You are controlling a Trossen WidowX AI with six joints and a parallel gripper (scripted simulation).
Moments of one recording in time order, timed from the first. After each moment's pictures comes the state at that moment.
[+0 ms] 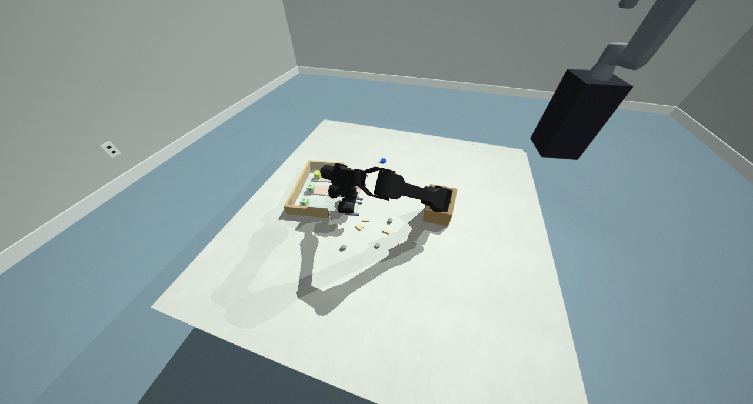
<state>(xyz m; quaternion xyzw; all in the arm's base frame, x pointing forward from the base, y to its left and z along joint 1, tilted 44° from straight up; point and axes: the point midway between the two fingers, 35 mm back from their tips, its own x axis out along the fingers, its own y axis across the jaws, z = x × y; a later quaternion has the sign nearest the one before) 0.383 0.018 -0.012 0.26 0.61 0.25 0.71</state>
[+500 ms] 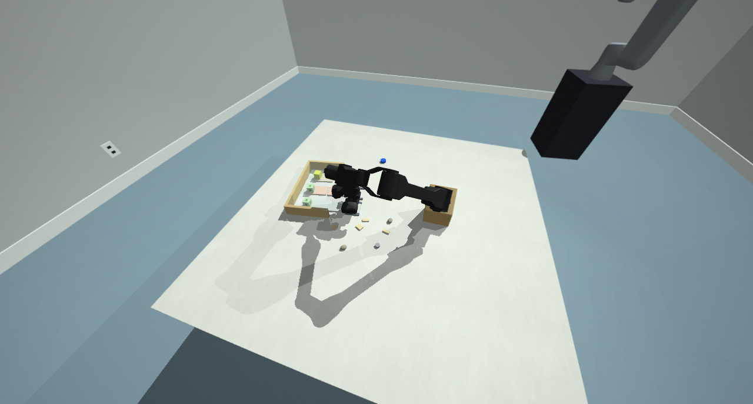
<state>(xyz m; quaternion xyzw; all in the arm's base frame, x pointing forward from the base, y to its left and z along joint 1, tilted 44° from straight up) 0.369 0.019 -0.014 0.26 0.60 0.25 0.71</state>
